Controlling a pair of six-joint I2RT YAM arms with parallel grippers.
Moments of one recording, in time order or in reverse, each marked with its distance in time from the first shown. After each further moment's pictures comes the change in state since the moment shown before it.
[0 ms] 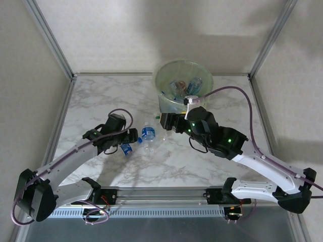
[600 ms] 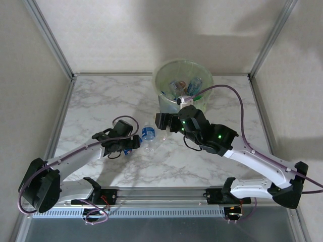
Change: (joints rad) left arm -0.068 0.079 -0.080 0.052 -0.072 -0.082; right arm 0.000 0.095 0.031 -0.005 -0.001 0.001
